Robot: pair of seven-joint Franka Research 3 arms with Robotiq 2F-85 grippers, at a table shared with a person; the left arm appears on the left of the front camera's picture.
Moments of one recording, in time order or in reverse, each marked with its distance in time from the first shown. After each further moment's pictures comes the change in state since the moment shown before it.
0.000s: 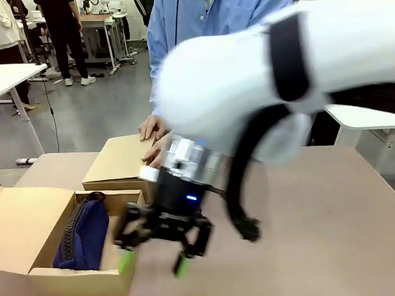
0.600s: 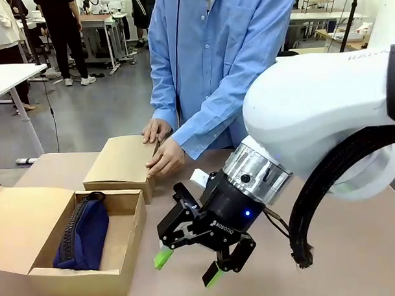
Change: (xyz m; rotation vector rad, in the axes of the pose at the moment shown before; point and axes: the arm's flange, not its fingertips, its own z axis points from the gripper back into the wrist) left arm 0.000 0.000 0.000 0.000 -0.001 0.000; right arm -0.030 -0.070 0.017 0.197 -0.084 -0.120
